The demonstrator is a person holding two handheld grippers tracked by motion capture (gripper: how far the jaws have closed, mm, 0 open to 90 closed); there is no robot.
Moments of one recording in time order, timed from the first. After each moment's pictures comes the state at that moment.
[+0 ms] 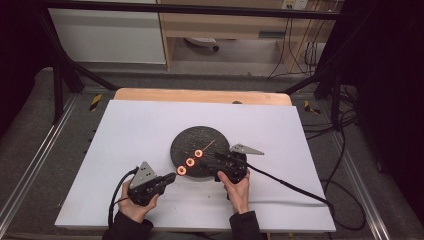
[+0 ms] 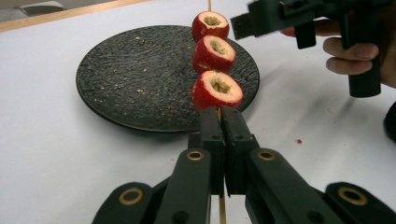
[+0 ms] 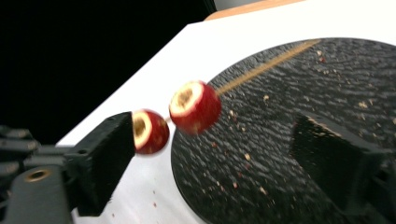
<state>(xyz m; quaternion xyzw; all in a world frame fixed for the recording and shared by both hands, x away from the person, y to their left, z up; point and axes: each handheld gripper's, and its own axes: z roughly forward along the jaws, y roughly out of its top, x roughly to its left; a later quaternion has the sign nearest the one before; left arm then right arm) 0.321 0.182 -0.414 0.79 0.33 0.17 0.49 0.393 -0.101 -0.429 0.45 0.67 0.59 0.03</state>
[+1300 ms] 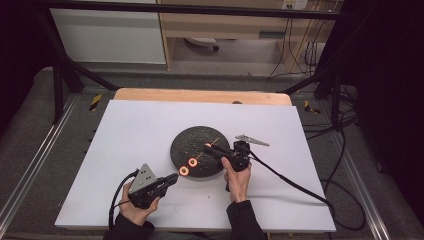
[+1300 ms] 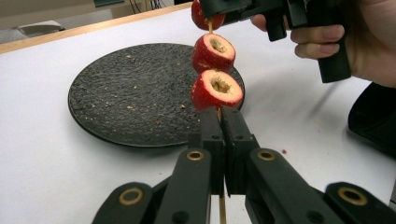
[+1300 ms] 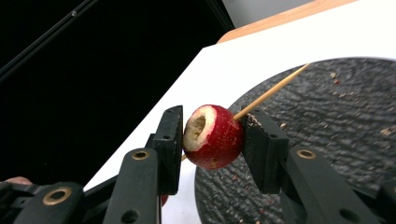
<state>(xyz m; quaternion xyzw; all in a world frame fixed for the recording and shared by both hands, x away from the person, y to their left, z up) 0.312 0.179 -0.409 0.78 0.31 0.18 0.51 0.414 -0.110 -0.414 0.47 0.63 0.62 -0.02</state>
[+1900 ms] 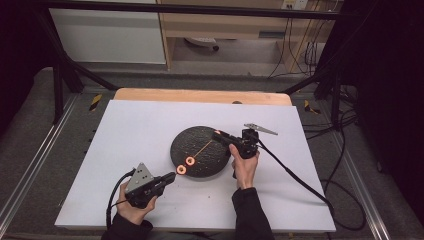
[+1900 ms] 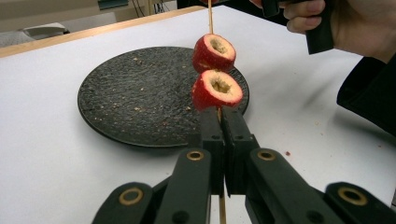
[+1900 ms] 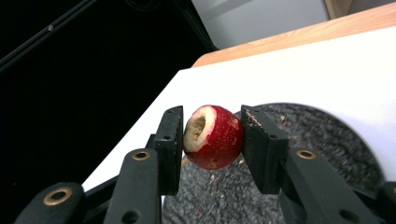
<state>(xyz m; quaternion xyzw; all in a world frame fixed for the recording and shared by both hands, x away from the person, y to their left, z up) 0.312 0.186 -0.407 0.77 0.32 0.18 0.52 0.441 -0.131 -0.396 0.49 0.62 0.62 0.02</state>
